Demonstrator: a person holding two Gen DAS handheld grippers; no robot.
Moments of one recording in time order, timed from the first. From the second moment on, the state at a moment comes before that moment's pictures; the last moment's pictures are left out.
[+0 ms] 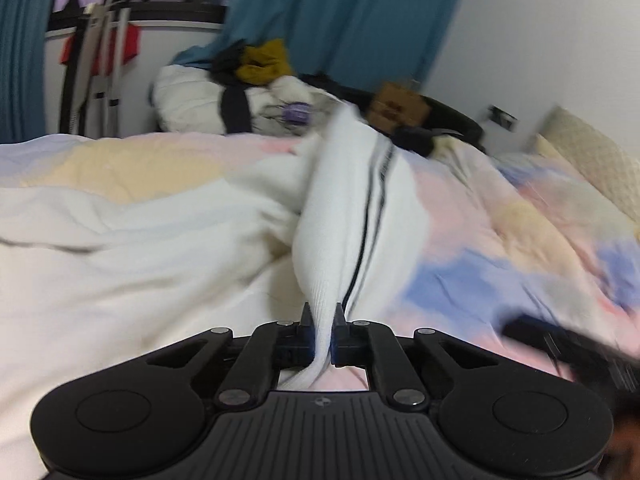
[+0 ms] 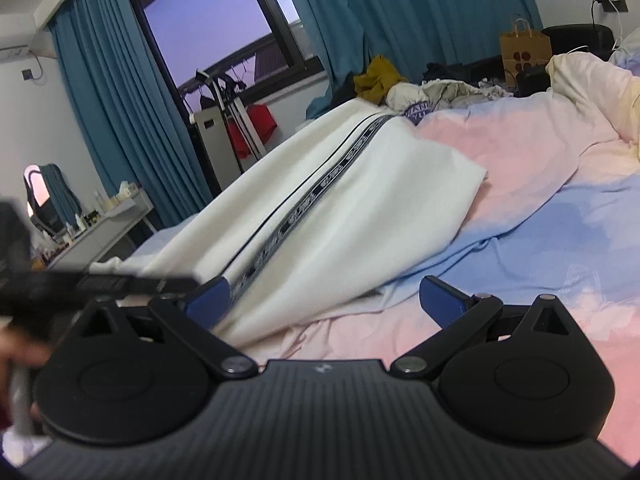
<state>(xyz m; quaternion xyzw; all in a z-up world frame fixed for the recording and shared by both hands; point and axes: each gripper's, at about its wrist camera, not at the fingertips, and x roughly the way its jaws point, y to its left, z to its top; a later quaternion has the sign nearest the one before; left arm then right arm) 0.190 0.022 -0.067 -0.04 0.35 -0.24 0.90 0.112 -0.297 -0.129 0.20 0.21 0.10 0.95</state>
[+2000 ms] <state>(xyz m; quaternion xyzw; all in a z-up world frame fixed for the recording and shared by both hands) 0.082 0.028 -0.119 -0.10 0.37 -0.21 0.90 0.102 -0.370 -0.197 0.40 0.26 -0.13 0.87</state>
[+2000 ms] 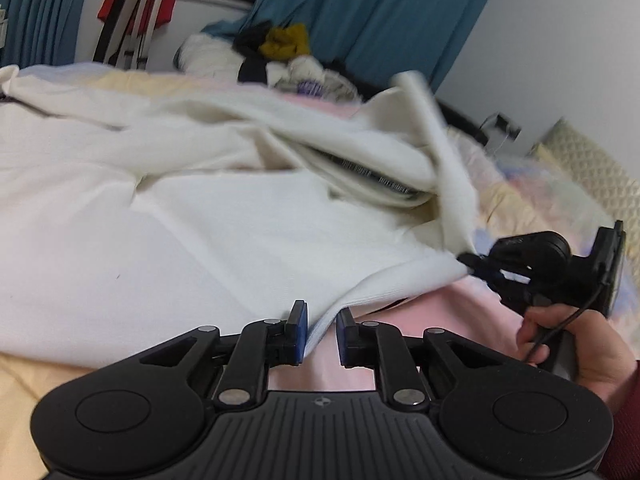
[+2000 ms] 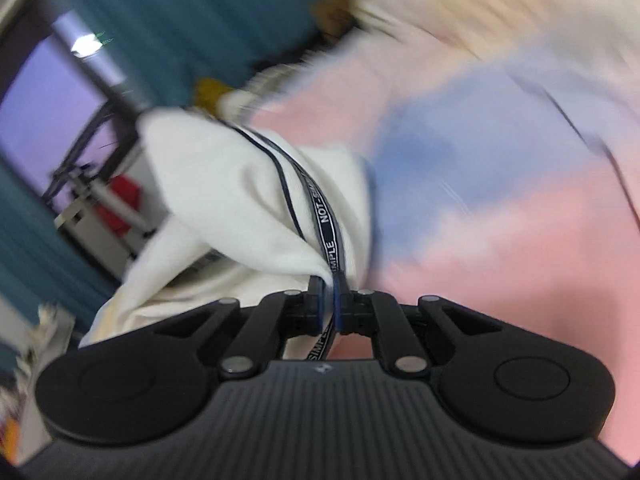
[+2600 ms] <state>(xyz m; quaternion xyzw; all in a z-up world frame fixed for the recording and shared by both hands) 0.077 0.039 -0.120 -0.10 0.38 -0.19 0.90 0.049 -0.379 -0.133 0.44 0.18 -0.05 0.88</state>
